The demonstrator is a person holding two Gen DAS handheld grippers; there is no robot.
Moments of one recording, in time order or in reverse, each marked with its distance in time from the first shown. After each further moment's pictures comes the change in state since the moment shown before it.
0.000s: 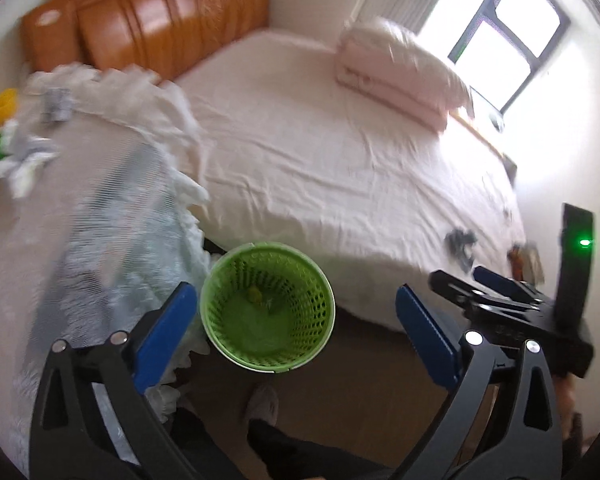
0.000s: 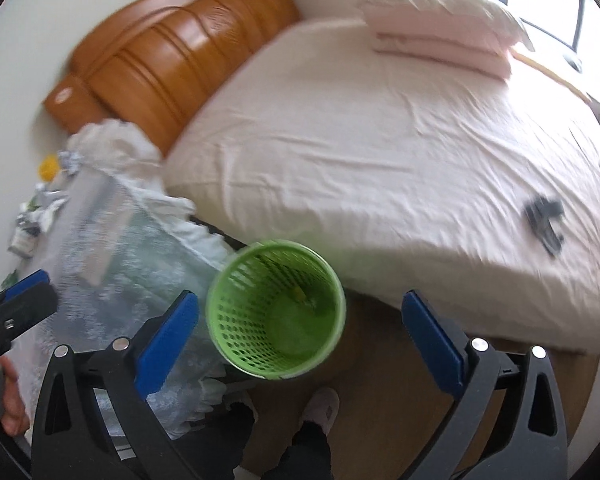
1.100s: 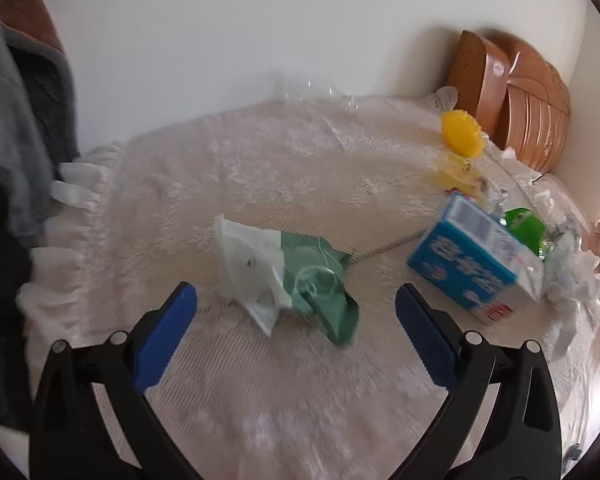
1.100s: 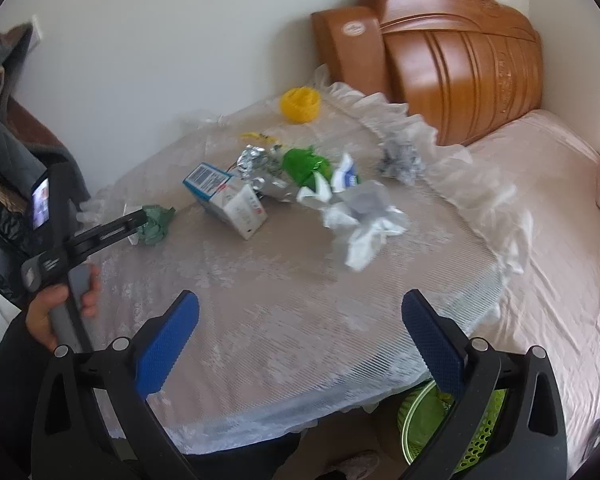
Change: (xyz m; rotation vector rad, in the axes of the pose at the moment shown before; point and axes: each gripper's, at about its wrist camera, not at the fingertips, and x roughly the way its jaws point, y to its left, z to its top) left arm -0.131 0.471 -0.042 -0.625 -0.222 0.656; right arm 0.024 0.420 0.017 -0.606 0.029 0.362
